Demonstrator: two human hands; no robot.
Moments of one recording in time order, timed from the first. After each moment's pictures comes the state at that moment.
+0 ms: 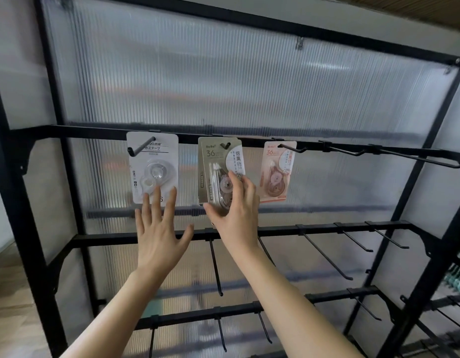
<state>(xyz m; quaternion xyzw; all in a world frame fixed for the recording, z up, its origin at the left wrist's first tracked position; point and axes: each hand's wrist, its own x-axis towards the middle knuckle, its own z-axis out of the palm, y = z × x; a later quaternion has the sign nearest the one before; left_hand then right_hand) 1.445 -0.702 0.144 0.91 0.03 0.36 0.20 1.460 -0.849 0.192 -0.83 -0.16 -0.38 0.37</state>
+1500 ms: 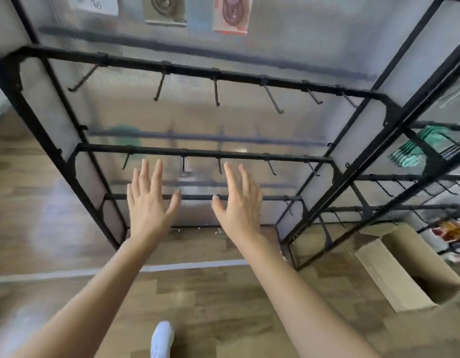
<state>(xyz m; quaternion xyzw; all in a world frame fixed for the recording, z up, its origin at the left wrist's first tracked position) 1.222 -0.882 -0.024 0.93 0.13 0.21 0.27 1.252 -1.050 -0.002 -0.95 -0.15 -0.12 0.24</state>
